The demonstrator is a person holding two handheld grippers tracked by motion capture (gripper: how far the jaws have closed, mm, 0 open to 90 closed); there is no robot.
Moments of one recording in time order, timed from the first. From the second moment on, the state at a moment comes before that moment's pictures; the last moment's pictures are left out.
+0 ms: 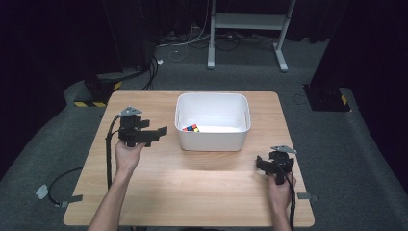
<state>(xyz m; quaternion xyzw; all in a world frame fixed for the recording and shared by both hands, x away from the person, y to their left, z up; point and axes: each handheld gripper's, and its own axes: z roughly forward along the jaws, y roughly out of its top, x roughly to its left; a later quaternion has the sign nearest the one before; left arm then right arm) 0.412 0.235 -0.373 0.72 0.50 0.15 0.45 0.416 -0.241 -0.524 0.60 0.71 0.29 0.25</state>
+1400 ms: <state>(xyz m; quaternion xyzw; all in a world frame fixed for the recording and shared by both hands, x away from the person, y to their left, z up) 0.394 0.252 -0.388 0.72 0.51 0.14 0.45 0.416 -0.241 -0.524 0.60 0.71 0.29 0.25</state>
